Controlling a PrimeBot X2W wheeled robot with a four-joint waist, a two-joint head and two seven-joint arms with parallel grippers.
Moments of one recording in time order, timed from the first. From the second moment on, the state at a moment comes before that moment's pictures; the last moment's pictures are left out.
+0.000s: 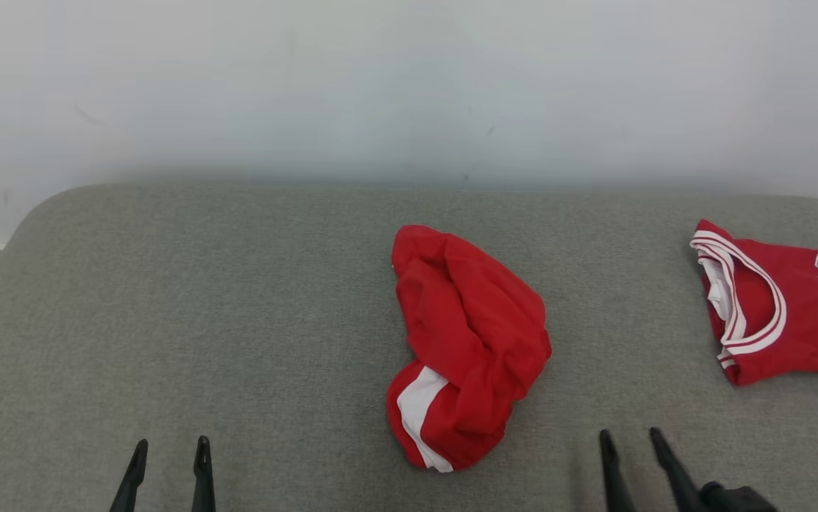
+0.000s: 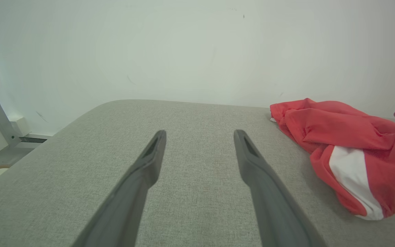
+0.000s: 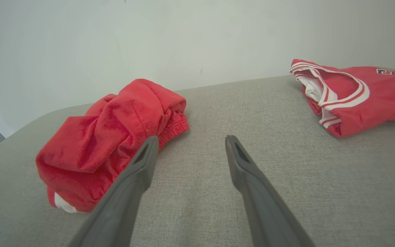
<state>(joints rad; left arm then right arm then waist) 0.12 0.05 0.06 0.09 -0.12 -0.13 -0.26 0.07 -0.05 0.06 0.24 0.23 0.13 -0.26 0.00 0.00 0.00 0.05</state>
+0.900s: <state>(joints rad) 0.05 0.05 -0.03 0.13 -0.15 -0.13 -0.26 -0.27 -0.05 0.35 0.84 0.29 0.13 -0.26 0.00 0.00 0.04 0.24</state>
